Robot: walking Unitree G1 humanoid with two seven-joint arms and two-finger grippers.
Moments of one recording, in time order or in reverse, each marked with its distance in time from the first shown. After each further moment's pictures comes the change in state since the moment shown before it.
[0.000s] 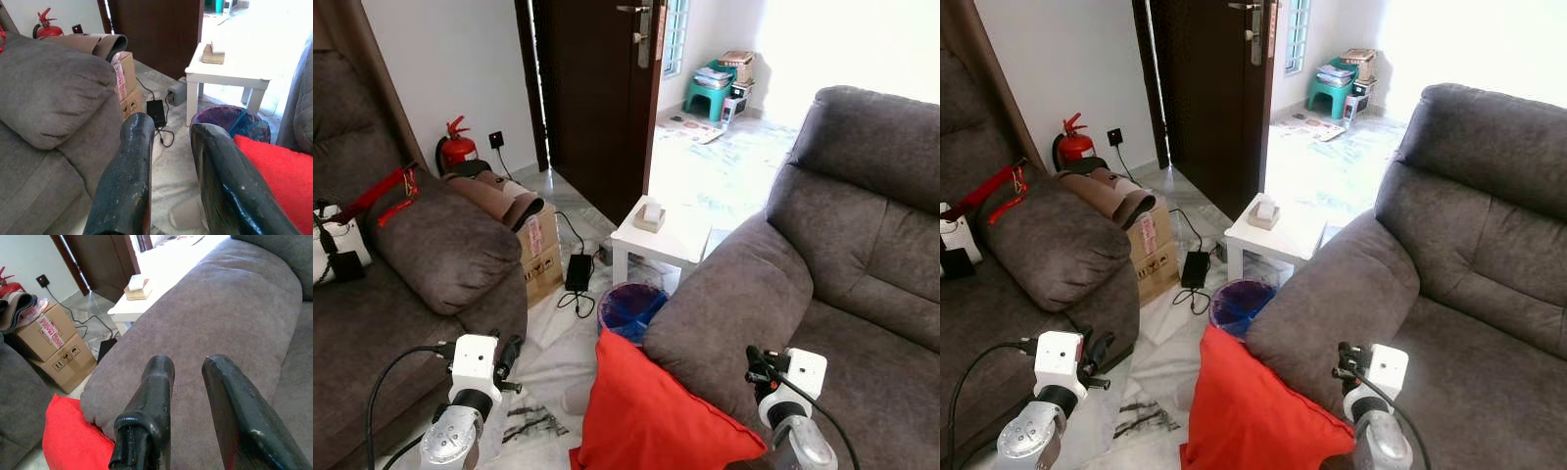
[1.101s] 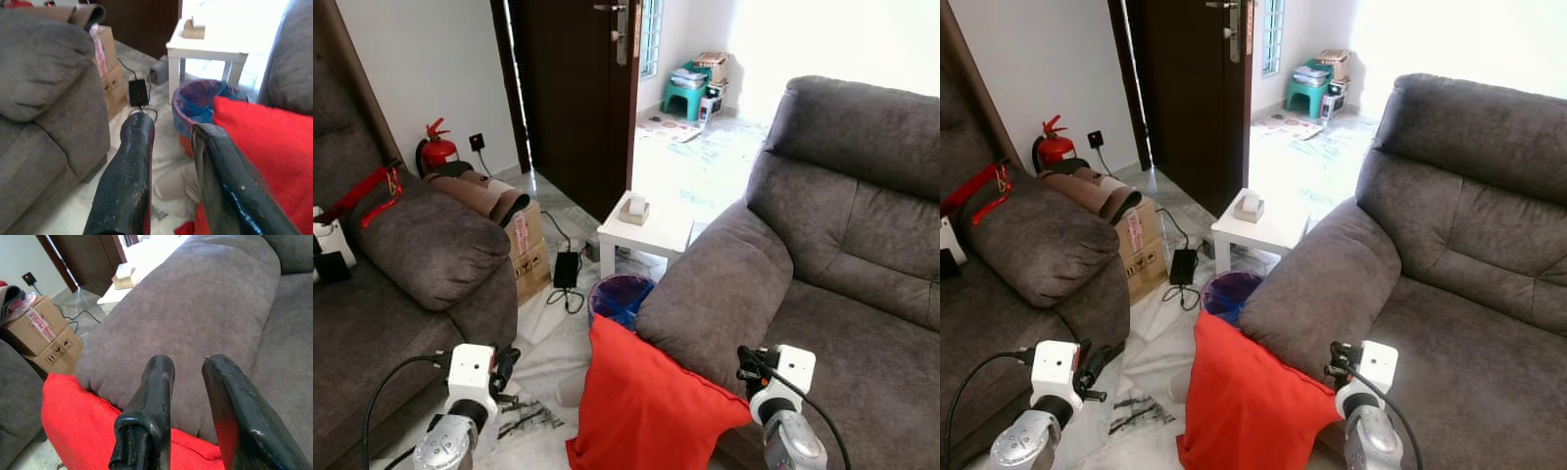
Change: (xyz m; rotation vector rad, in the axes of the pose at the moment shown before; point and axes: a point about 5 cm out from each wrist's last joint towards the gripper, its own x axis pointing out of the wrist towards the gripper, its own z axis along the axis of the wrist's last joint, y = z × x) left arm -0.008 0.004 -0.012 -0.032 0.087 -0.021; right arm 0.005 0.011 -0.003 0.013 0.044 -0.003
